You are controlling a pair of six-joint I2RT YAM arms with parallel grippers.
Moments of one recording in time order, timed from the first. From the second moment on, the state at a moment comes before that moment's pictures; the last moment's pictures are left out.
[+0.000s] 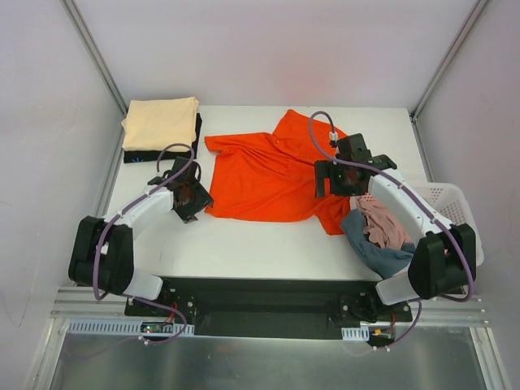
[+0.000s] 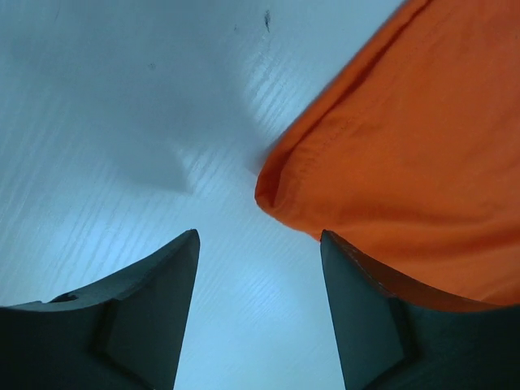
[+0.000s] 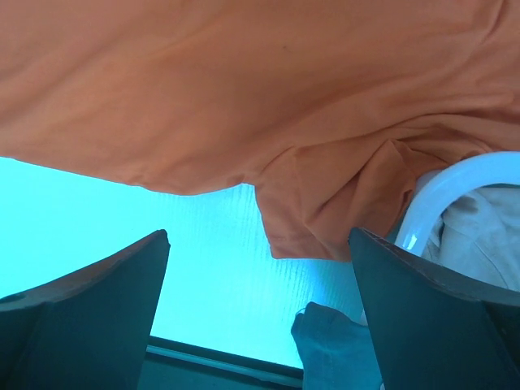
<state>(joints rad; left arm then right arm) -0.28 1.40 0.84 -0.59 -0.04 -0.94 0.36 1.46 1.18 -0.78 -0.03 0.23</state>
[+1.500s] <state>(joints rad) -0.02 1.30 0.74 -0.53 -0.09 -0.91 0.80 1.37 1.09 -0.90 -0.01 0.20</state>
